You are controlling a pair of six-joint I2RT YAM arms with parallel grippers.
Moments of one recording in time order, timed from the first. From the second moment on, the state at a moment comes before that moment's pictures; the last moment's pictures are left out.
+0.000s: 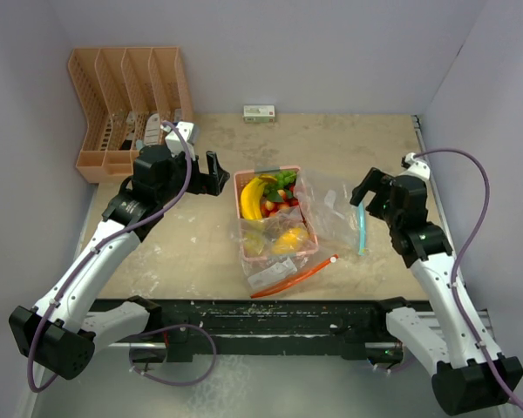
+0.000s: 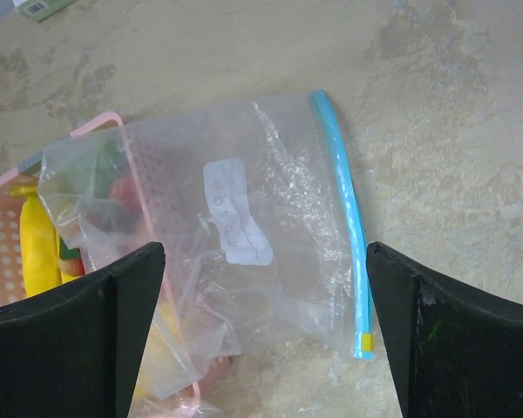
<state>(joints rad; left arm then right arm) -0.41 1.08 1.08 -0.33 0.08 -0.25 0.18 0.84 0.85 -0.51 0.22 0.49</state>
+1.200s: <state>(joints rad) -0.41 1.08 1.08 -0.36 0.09 -0.25 0.00 1.30 0.66 -0.28 0.05 0.61</state>
